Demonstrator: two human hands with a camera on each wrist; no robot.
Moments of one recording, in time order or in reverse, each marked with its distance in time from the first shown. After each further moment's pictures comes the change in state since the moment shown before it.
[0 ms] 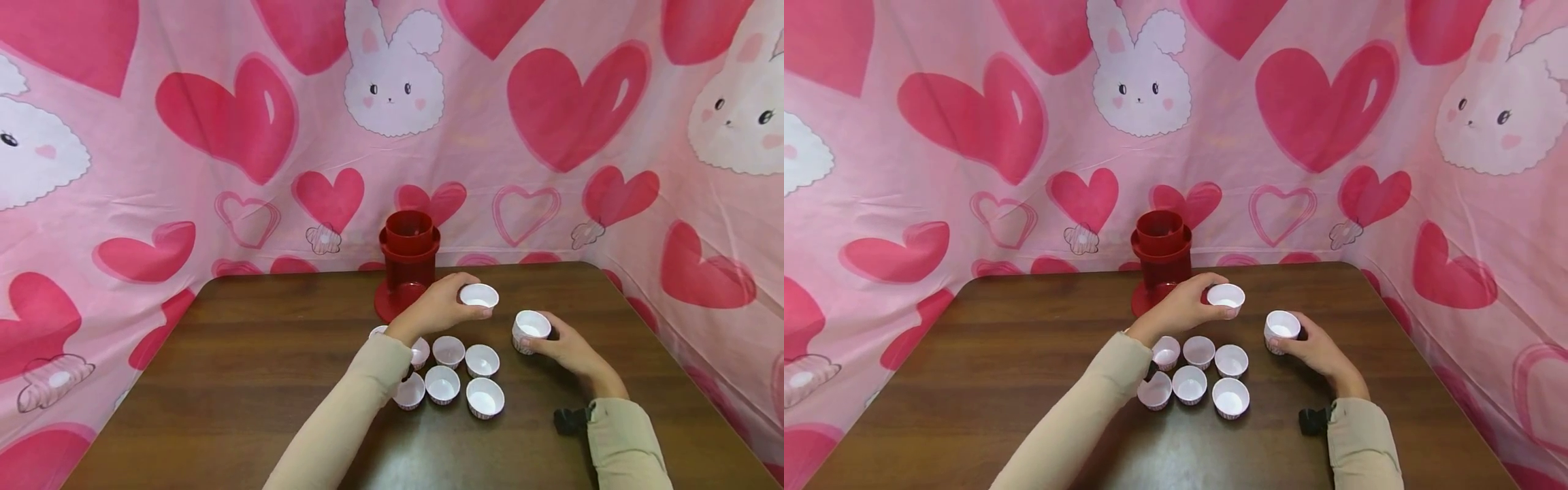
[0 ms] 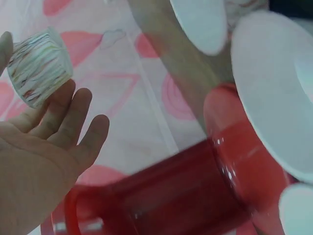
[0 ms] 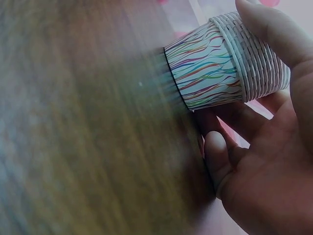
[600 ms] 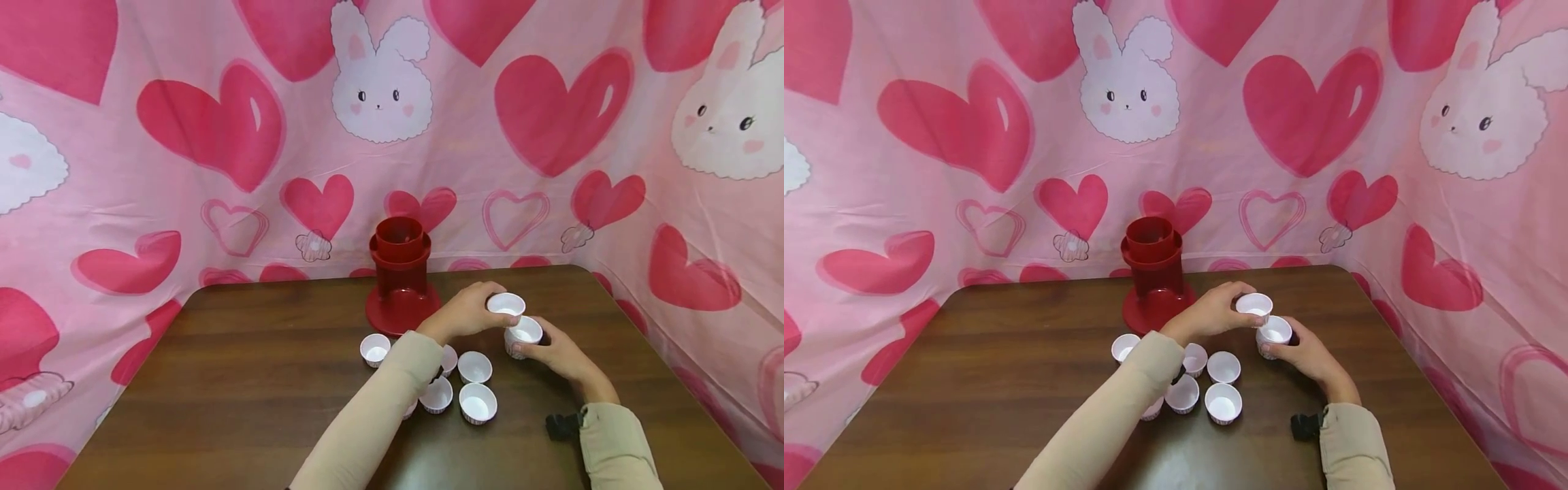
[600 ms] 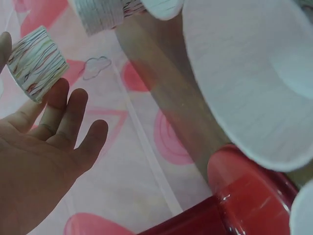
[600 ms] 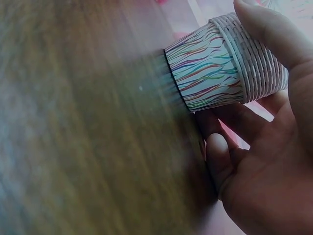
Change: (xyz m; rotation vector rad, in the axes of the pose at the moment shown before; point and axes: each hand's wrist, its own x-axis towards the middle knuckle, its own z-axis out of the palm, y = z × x) left_hand 0.046 0.012 0.046 0.020 -0.090 0.020; right_hand 0.001 0.006 0.000 0.033 0.014 -0.022
